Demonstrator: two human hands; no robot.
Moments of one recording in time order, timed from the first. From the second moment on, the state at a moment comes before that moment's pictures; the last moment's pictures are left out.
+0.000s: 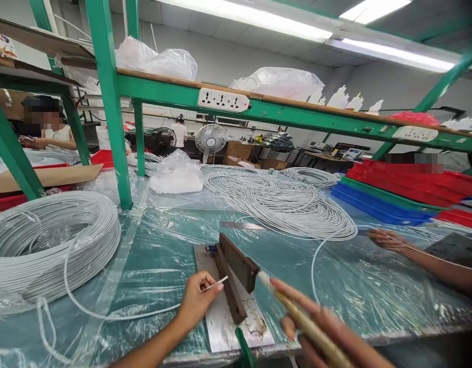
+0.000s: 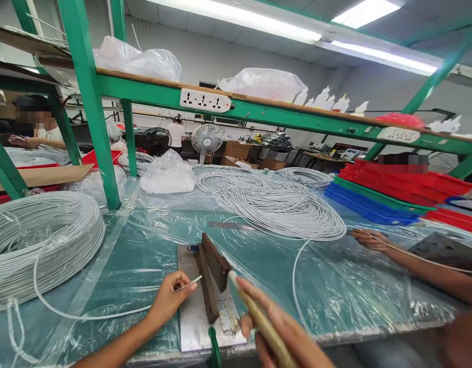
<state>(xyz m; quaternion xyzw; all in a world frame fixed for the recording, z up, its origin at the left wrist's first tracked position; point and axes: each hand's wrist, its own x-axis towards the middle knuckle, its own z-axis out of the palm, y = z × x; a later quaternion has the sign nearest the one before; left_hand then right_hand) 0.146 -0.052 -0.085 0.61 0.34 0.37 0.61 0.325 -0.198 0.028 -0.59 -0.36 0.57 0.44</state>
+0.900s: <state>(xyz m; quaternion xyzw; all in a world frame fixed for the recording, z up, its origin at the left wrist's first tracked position) 0.098 -0.060 -0.032 0.47 0.34 0.38 0.72 0.300 0.063 0.060 -0.54 -0.49 0.30 0.62</state>
